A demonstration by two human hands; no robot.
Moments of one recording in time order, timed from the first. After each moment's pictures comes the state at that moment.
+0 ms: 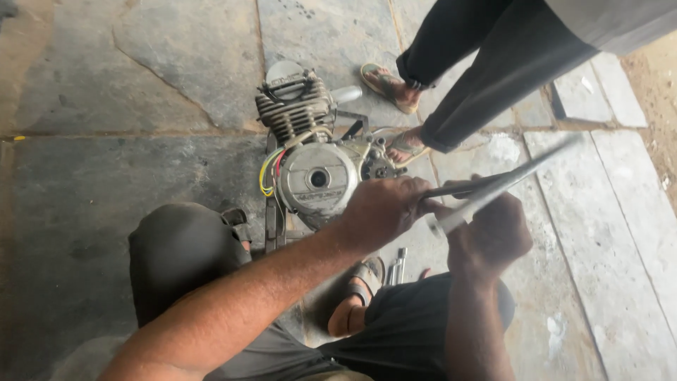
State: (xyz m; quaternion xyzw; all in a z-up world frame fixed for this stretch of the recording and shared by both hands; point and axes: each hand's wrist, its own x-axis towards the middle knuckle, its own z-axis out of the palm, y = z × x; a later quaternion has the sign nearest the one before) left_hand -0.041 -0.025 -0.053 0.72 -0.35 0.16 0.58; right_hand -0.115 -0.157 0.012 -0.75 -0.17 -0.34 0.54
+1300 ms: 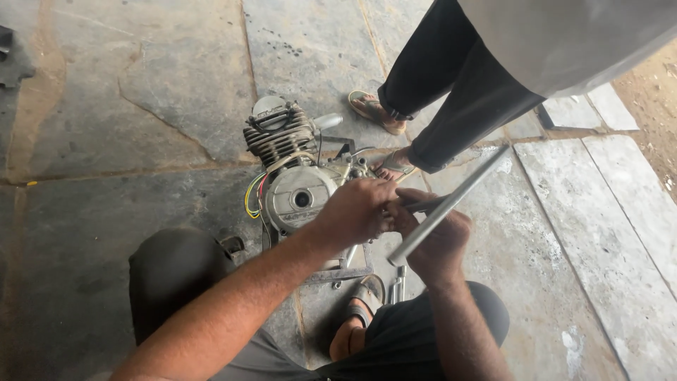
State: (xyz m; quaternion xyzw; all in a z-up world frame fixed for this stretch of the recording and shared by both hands) left_hand -0.012 -0.016 -0.047 0.79 -0.39 0.04 0.47; right_hand -0.103 -0.148 0.020 -0.88 -0.11 -0.30 0.35
